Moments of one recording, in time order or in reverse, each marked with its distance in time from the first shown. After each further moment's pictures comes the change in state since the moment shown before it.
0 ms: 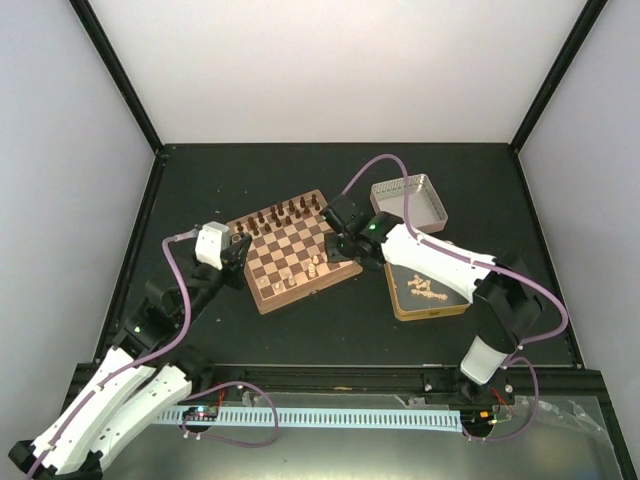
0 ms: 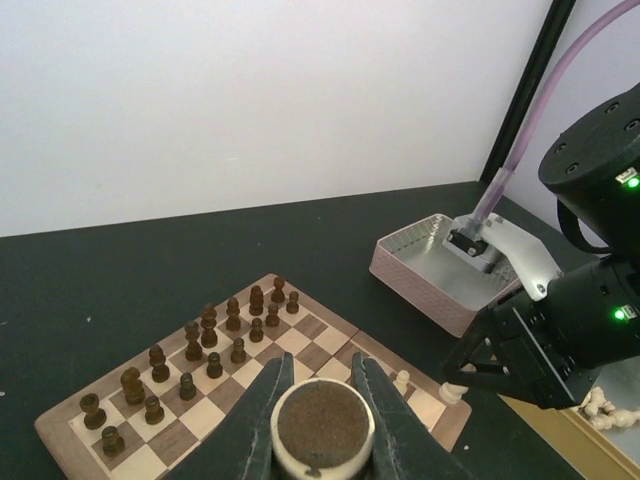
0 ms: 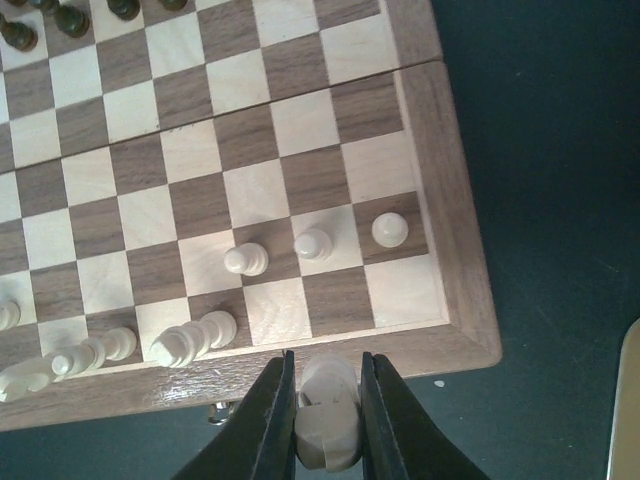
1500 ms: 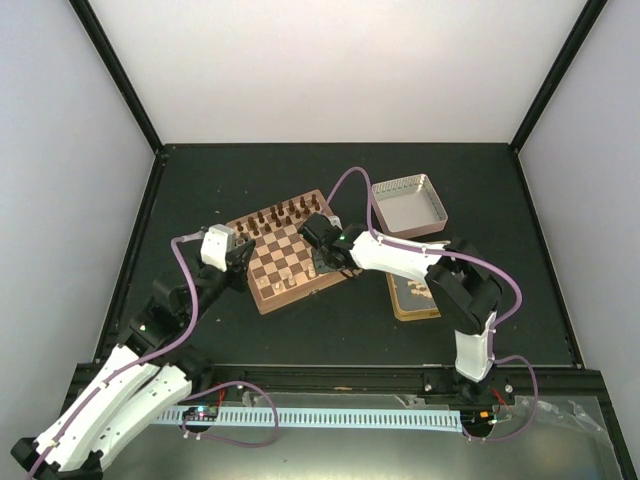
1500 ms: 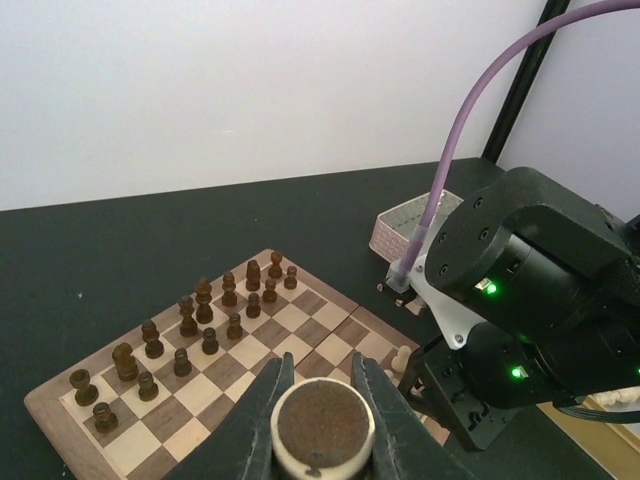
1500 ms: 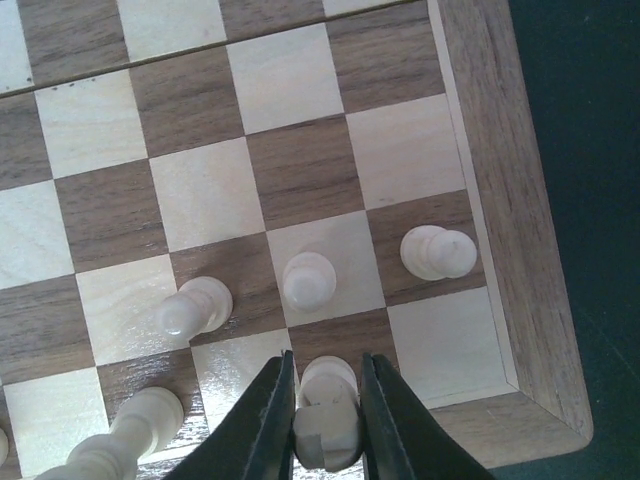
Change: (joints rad) left arm 0.005 0.003 -0.042 0.003 0.013 -0.016; right arm 0.076 0.233 0.042 0.062 0.135 0.035
